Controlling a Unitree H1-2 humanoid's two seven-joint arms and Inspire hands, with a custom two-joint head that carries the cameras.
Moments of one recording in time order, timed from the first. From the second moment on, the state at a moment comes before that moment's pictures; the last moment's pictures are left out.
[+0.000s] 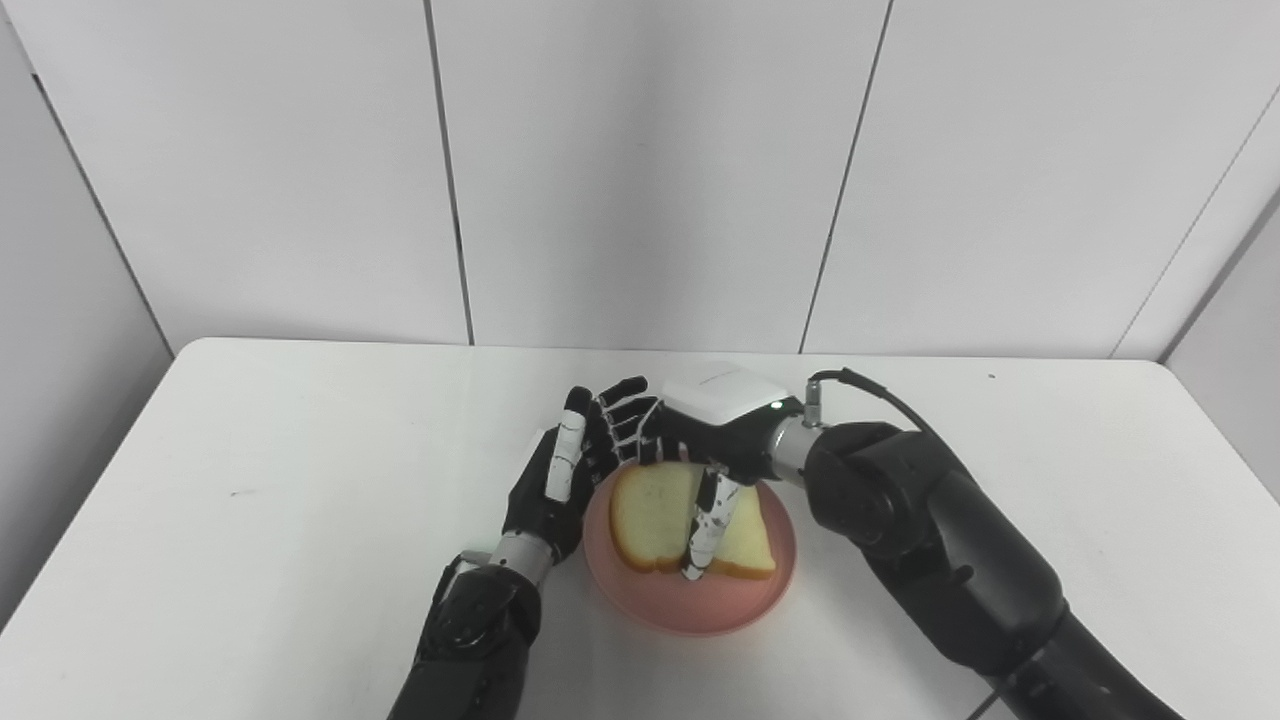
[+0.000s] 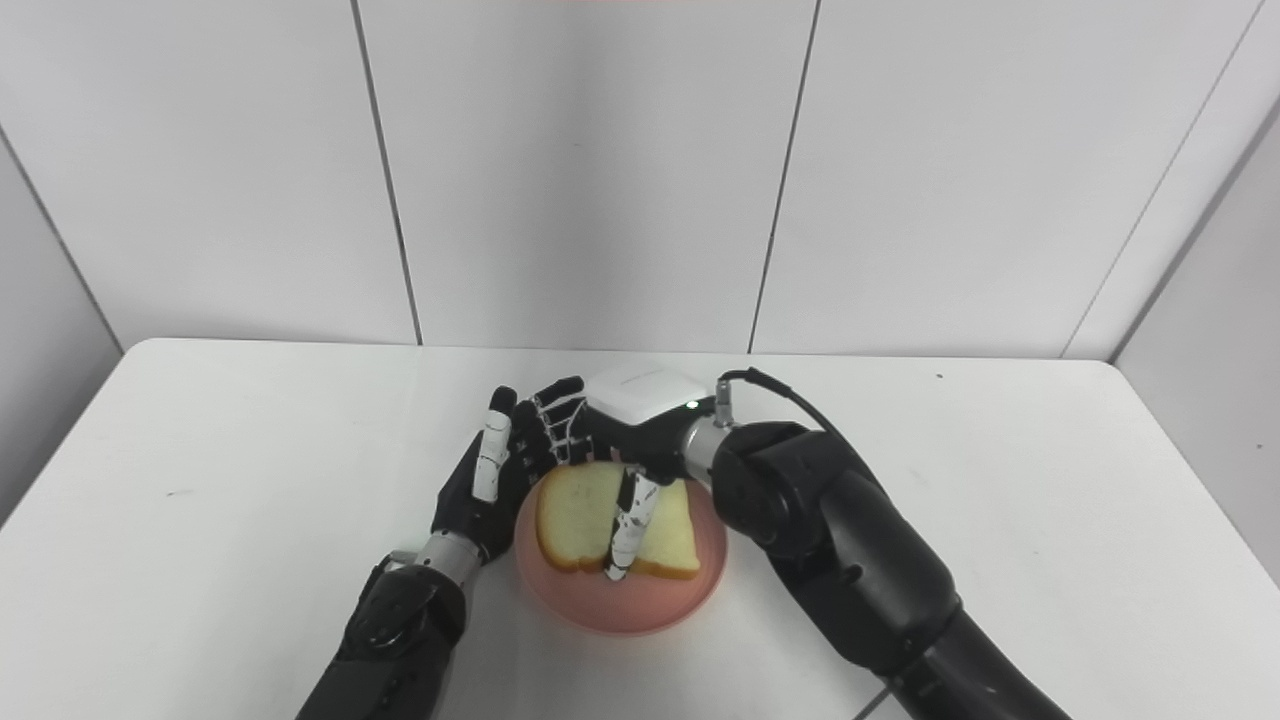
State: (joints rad) left arm -0.61 -0.12 0.01 0.81 -0.18 -0.27 -0.25; right arm -0.74 -0.37 0.51 -0.04 -0.87 0.22 0.78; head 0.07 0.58
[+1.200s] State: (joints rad) left arm -0.61 -0.11 0.01 0.81 -0.17 -0.27 -0.25; right arm -0.81 -0.36 0.58 0.01 -0.95 0.26 1.05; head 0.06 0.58
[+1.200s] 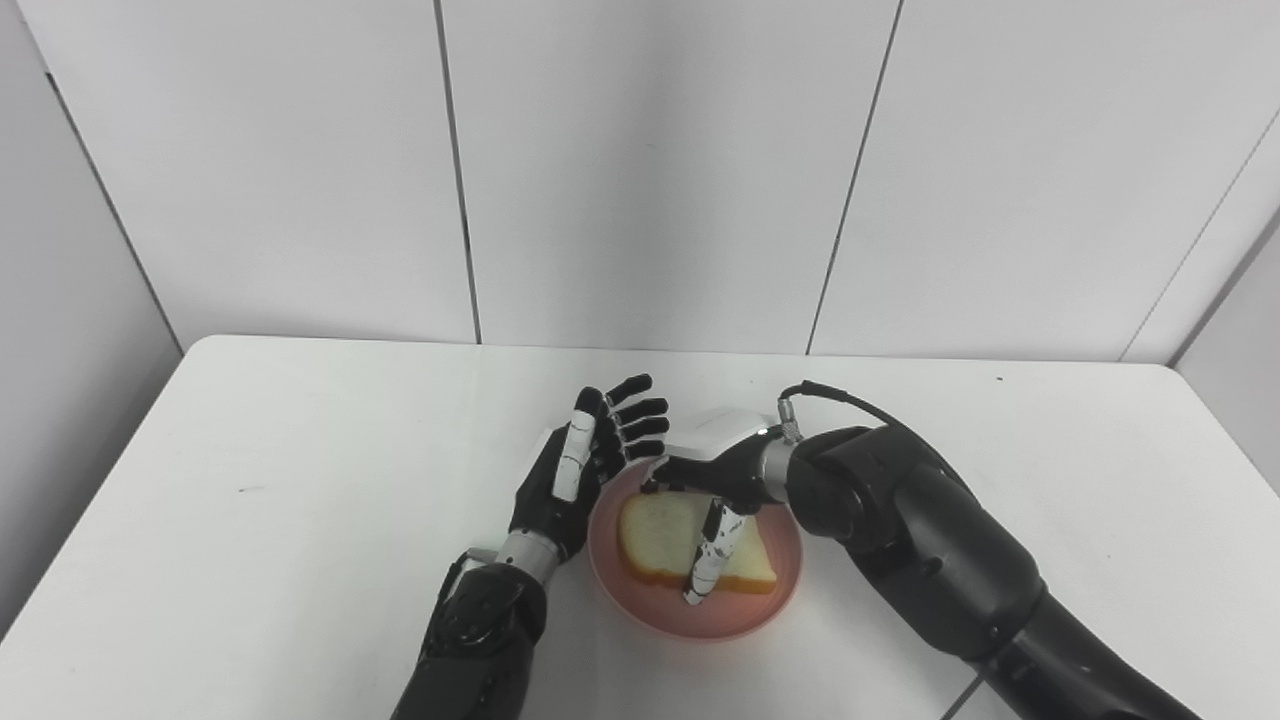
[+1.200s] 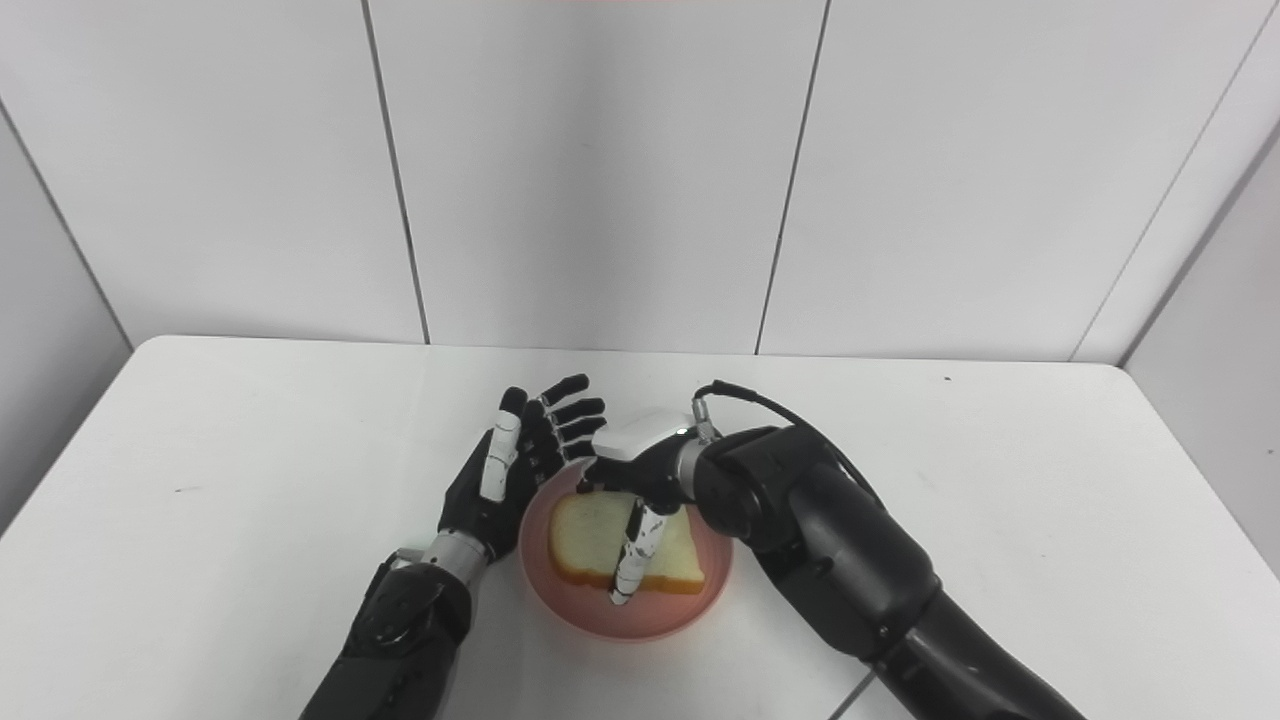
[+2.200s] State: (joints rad) left arm -0.59 -0.11 0.00 0.76 -0.17 -0.26 -0.24; right arm -0.53 -0.34 0.14 -0.07 -0.64 0.13 0.69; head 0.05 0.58
